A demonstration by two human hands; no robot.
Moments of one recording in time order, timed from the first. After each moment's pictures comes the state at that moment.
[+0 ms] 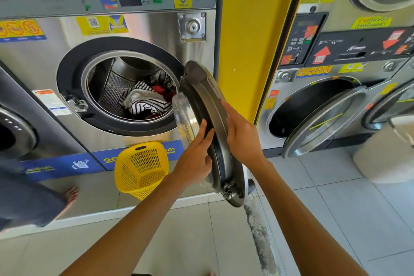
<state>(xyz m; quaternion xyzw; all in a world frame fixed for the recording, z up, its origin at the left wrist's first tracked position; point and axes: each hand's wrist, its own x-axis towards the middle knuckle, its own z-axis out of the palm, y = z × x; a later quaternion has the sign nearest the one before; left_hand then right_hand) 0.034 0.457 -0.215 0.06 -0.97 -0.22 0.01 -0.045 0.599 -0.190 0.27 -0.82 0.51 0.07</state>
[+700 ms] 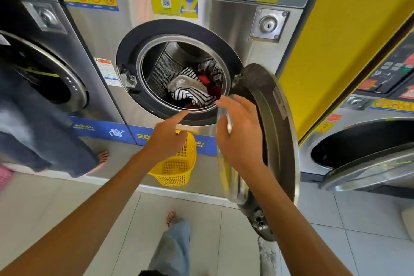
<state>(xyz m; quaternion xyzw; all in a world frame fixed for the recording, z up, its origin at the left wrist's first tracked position) 0.070 0.303 -0.156 0.32 -0.90 -0.30 0.10 -0.028 0.466 -0.153 0.36 -0.77 0.51 0.15</state>
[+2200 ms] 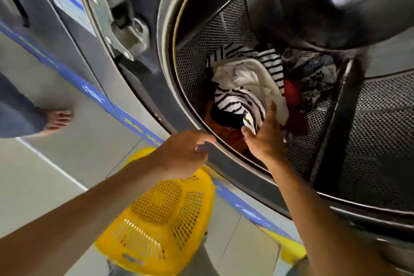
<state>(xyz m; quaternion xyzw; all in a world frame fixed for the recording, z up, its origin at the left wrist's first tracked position) -0.098 -0.075 -0.428 0.42 -0.76 -0.49 -0.05 -0.319 -0.017 -0.496 0.35 -0.88 0.25 -0.20</state>
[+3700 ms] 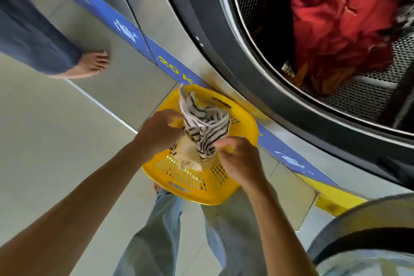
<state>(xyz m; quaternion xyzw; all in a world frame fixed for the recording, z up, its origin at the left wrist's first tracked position) 0.032 -0.045 -0.517 0.66 -0.59 -0.46 -0.03 -0.124 0.071 -0.546 0.38 -0.79 0.18 -0.44</state>
